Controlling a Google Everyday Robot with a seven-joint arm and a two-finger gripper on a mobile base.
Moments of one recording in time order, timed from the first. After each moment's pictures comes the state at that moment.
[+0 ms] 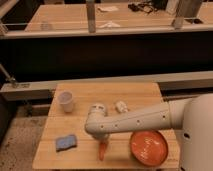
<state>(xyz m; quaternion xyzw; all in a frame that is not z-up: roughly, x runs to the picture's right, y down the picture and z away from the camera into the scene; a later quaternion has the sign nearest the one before) -0.018 0.276 0.787 -0.26 -0.18 -0.60 0.74</state>
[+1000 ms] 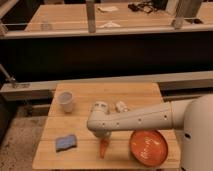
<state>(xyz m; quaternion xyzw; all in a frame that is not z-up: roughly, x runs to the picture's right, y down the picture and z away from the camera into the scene) -0.010 0.269 0.793 -0.26 -0.18 -0.59 0.74</state>
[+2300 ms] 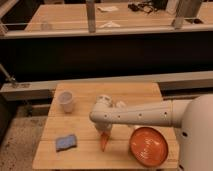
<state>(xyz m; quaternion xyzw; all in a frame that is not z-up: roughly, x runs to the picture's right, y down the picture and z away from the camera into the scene) -0.009 0.236 0.817 -0.25 -0.19 -0.59 0.75</state>
